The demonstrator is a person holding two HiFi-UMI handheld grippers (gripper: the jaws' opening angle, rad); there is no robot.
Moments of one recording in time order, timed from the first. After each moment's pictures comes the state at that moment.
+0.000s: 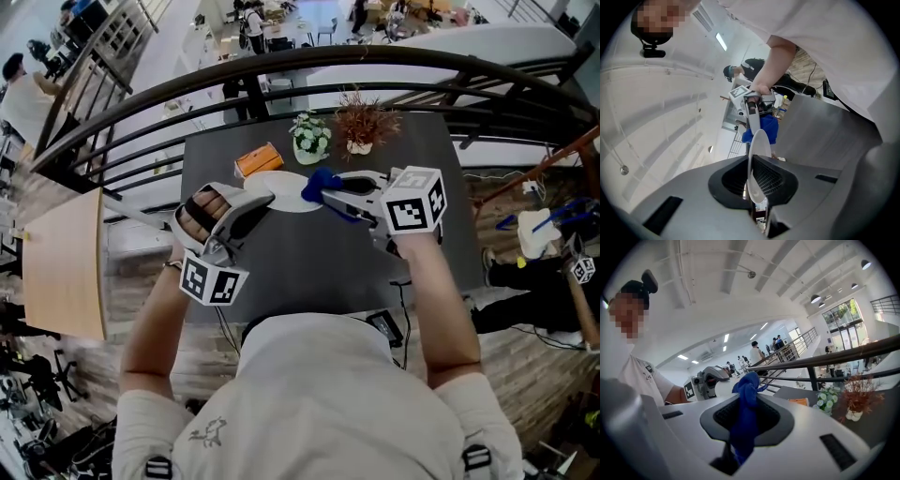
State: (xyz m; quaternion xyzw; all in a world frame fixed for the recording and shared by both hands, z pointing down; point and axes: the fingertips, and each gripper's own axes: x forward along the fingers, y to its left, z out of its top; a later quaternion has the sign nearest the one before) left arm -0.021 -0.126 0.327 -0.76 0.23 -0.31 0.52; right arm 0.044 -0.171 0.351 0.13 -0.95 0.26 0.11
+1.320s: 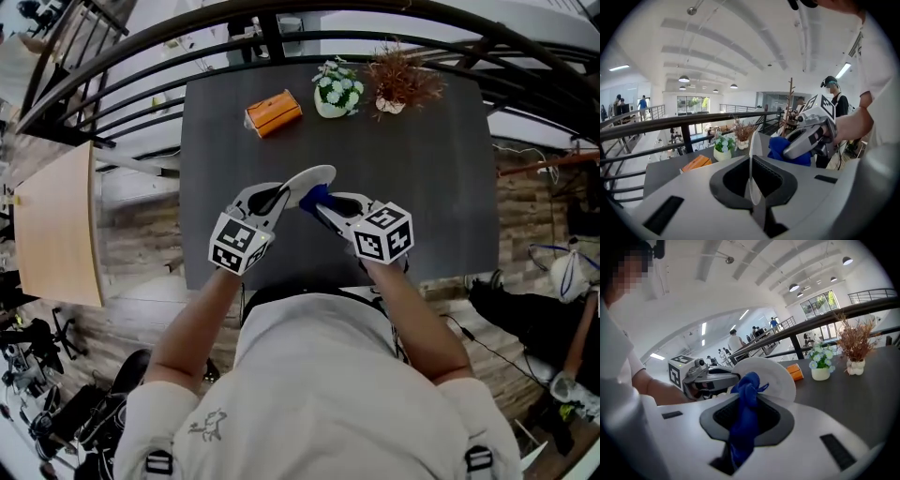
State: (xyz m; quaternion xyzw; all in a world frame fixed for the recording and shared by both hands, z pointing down) left arm -0.091 -0.170 0.519 -0.89 0.38 -0.19 -0.14; right arm -0.028 -0.147 0.544 0.23 -0.90 0.33 0.17
